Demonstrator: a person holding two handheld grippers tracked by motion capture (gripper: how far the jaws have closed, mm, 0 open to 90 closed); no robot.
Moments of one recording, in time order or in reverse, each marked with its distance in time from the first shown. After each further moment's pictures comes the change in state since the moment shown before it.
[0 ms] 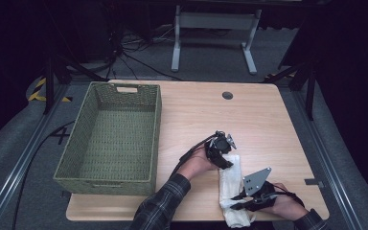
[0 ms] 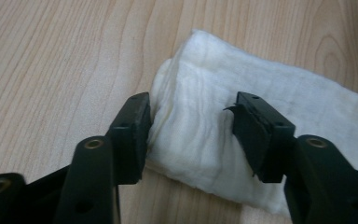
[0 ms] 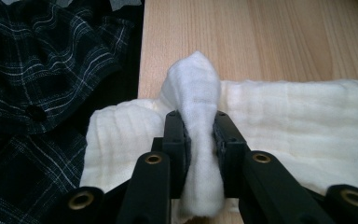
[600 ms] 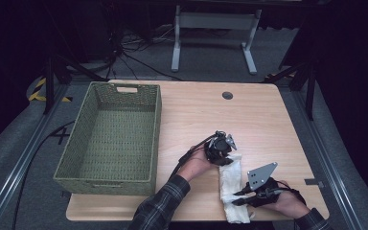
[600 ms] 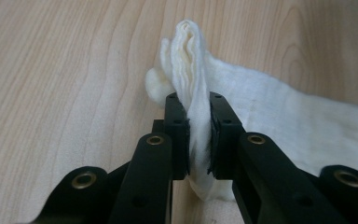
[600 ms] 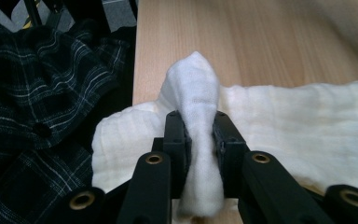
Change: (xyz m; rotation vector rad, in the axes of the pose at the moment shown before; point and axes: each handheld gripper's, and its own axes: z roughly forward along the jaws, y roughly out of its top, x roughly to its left) left arm -0.009 0.002 -0.016 -0.051 -0.016 0.028; right arm -0.006 -0.002 -0.013 -0.066 -0.010 0.055
